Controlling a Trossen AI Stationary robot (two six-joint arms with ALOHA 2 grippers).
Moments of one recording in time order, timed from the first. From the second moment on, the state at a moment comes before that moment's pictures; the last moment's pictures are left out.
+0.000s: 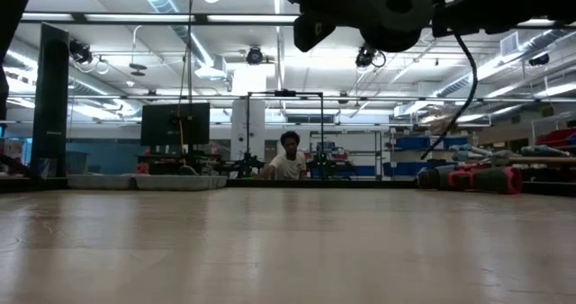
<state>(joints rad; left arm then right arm) -0.13 1.88 1.62 -0.47 0.08 -0.24 0.15 0.74 0.45 0.00 -0.08 -0.35</state>
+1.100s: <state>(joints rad) -0.13 1.88 1.62 -0.51 -0.04 -0.11 0.09 0.84 0.45 0.24 -0.07 -0.01</state>
